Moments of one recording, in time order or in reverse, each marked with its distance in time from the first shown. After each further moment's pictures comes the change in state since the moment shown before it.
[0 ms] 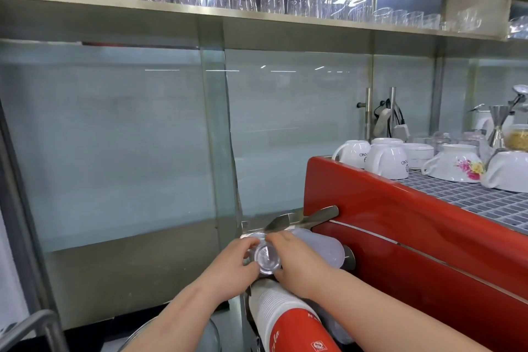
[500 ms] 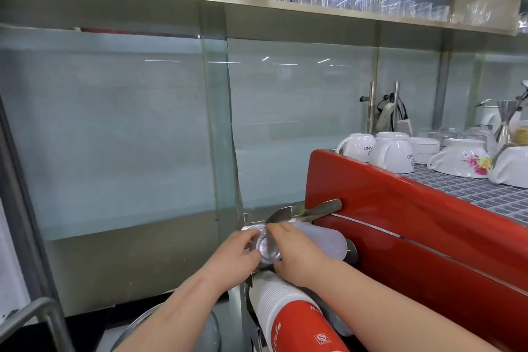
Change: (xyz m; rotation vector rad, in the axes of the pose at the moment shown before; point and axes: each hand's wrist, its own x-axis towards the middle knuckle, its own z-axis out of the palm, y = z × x) left_hand 0.007 -0.006 0.003 0.018 0.012 -0.056; right_hand 0.002 -0.008 -0.004 -0.022 -0.029 0.012
